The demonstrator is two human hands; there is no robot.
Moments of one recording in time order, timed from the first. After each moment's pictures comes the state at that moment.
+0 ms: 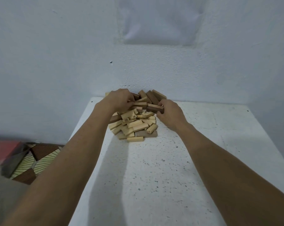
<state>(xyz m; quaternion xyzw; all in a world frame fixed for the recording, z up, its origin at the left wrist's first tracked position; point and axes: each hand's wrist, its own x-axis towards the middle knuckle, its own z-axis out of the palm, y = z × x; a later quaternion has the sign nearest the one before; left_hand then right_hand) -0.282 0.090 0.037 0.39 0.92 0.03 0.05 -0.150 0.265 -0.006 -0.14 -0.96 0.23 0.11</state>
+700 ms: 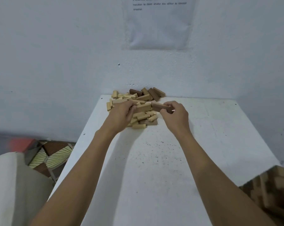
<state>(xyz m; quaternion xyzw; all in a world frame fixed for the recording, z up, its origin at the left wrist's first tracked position) -0.159 0.027 0.030 0.38 0.87 0.30 -0.08 -0.051 0.208 0.029 -0.24 -0.81 0.47 0.24</state>
